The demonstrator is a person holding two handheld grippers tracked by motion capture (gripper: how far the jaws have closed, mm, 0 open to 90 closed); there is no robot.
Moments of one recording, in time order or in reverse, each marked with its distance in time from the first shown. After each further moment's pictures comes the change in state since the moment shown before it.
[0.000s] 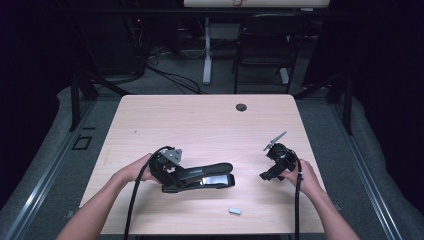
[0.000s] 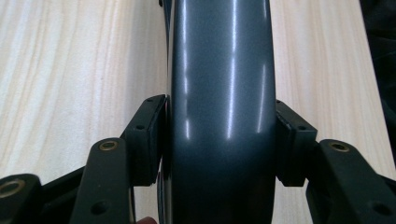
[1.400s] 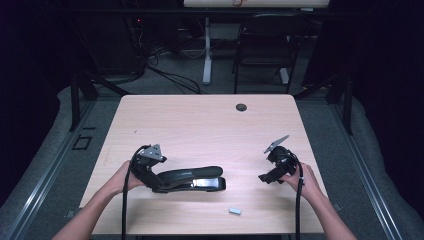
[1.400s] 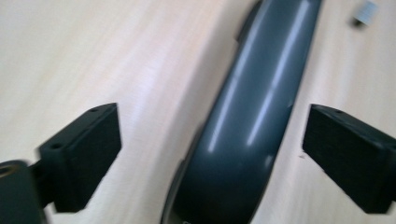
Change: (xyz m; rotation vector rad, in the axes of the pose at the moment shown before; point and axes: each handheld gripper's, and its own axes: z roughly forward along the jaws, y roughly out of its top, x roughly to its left) left arm -0.035 -0.024 -0.038 -0.148 0.356 -0.286; right arm 0.017 -0.007 -0.011 -0.072 -0.026 -0.009
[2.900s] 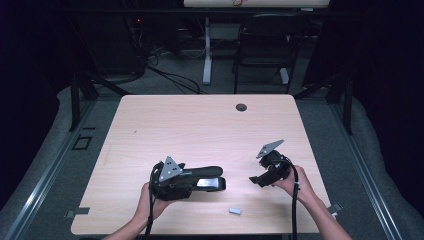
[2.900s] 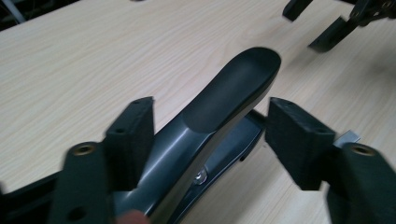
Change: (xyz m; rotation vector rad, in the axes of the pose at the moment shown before) left arm -0.105 0.035 0.010 -0.265 0.277 -0.177; right arm 0.034 0.010 -0.009 -0.118 0.050 -0.127
